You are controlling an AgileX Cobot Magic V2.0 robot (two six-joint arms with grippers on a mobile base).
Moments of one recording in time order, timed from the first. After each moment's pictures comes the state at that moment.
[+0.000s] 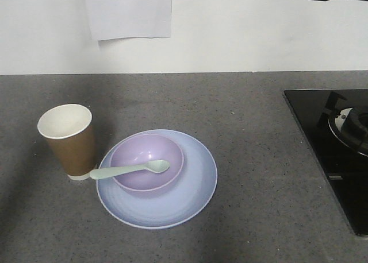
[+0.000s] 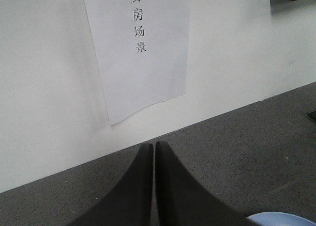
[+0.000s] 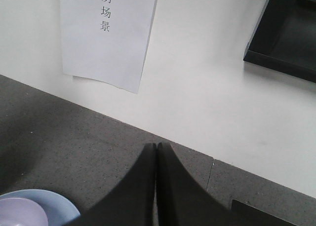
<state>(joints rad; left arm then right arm) -0.08 1.23 -1.57 -0.30 0.77 0.31 0.51 1.15 -1.51 -0.28 0.75 0.11</state>
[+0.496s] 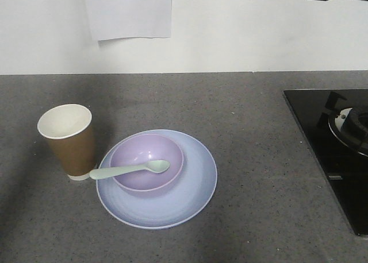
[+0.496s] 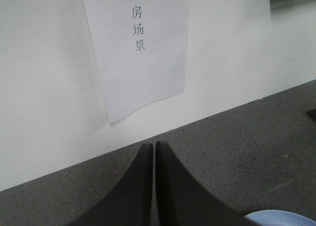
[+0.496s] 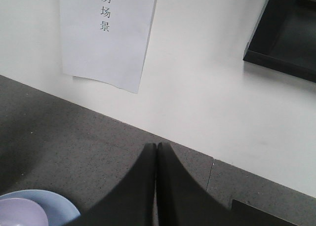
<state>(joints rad) -0.08 1.23 -1.57 -0.30 0.78 0.31 0.51 1.15 -1.51 -0.28 0.75 0.11</state>
